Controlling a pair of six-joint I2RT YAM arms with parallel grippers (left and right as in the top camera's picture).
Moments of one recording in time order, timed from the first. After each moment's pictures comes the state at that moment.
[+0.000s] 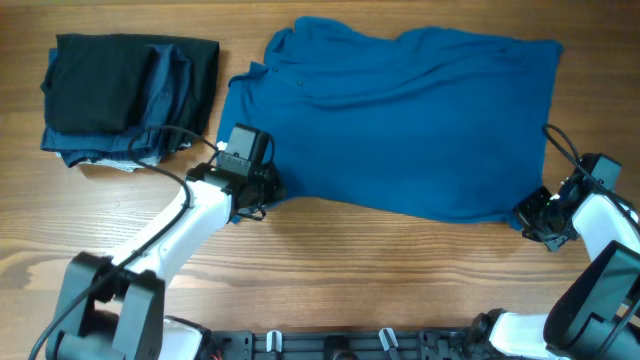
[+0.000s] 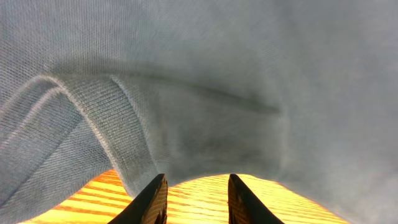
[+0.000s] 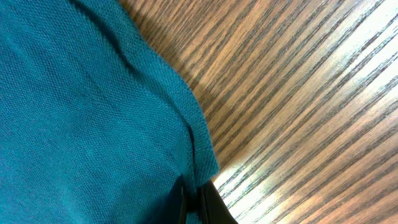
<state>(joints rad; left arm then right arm) -0.36 1.55 0.83 -0.49 0.12 -0.81 -0.56 1.56 0.75 -0.60 -0.07 0.40</state>
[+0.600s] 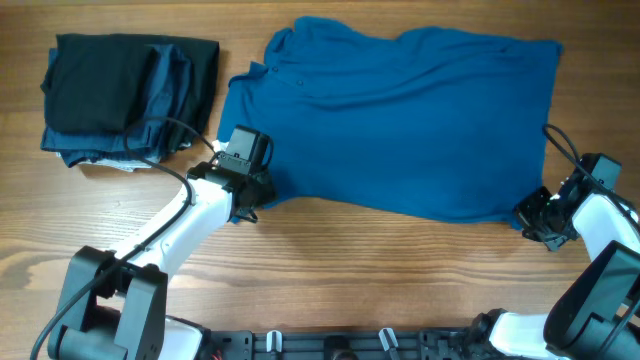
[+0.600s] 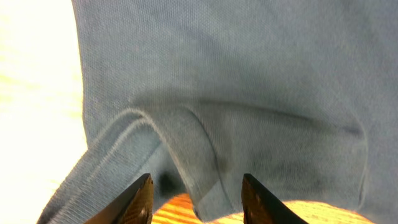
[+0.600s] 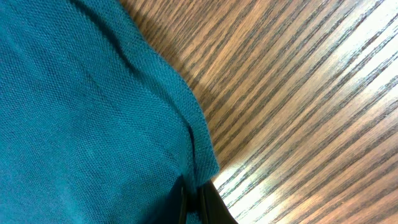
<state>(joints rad) -0.36 1.57 0.83 -0.53 -0.06 -0.68 -0.56 1.56 0.75 -0.60 -0.07 0.40</state>
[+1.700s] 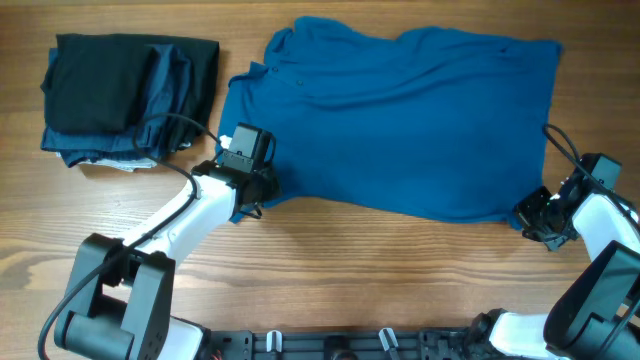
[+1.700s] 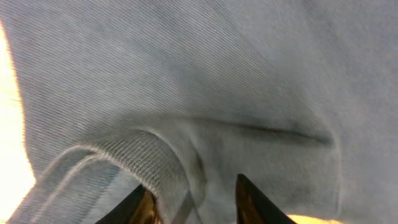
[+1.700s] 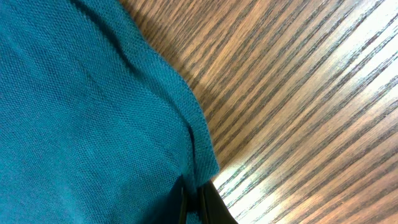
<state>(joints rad) -0.36 1.61 0.83 -0.44 0.02 -0.66 -0.56 1.56 0.75 -0.60 -0.07 0.40</state>
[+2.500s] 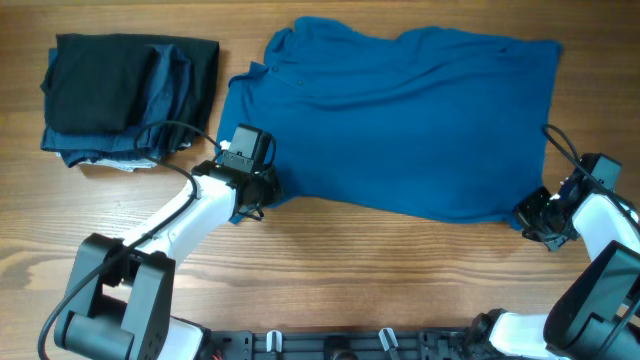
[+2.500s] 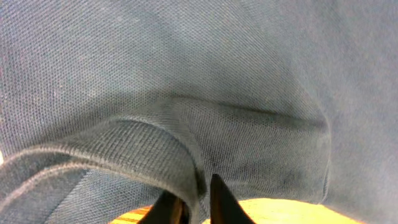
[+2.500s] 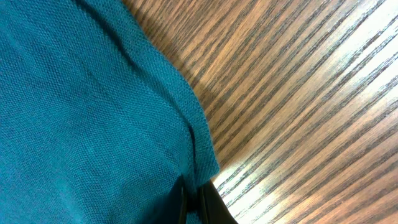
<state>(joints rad) -0.36 1.61 0.83 -0.47 0.08 -0.73 -0.56 1.56 0.75 -0.61 -0.07 0.39</state>
